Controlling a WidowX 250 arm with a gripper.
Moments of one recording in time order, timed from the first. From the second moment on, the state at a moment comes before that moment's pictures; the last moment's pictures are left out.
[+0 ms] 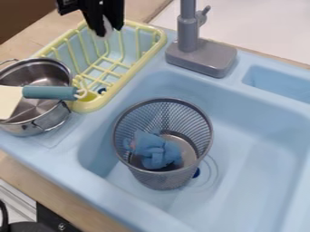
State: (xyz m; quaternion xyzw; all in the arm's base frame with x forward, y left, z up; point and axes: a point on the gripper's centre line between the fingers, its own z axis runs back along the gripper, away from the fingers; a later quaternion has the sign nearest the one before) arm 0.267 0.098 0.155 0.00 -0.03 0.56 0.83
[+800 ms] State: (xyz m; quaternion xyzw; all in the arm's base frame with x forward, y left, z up) arm 0.258 0.098 0.127 0.01 -0.02 0.55 0.83
